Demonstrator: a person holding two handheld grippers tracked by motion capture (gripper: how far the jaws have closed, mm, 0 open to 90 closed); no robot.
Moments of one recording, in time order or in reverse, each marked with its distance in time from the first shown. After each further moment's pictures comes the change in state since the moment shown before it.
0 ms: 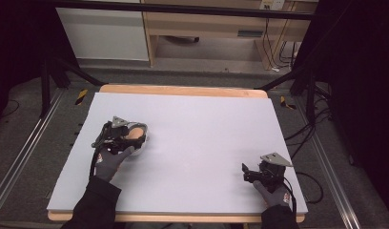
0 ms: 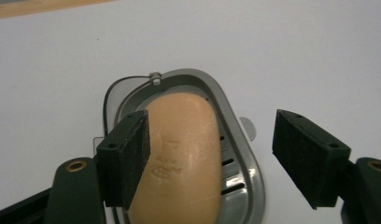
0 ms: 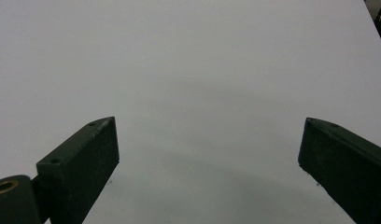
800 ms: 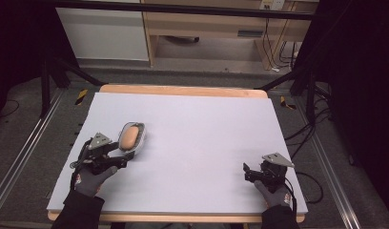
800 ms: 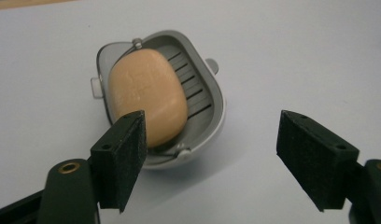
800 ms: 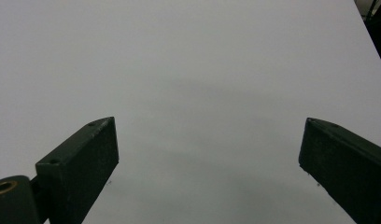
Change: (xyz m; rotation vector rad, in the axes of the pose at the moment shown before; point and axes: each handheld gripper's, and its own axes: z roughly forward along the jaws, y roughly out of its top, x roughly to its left) left arm 0.011 -0.051 -0.050 -0.049 -0.087 0.021; right arm -0.003 -0.001 -0.001 0.003 -0.024 0.025
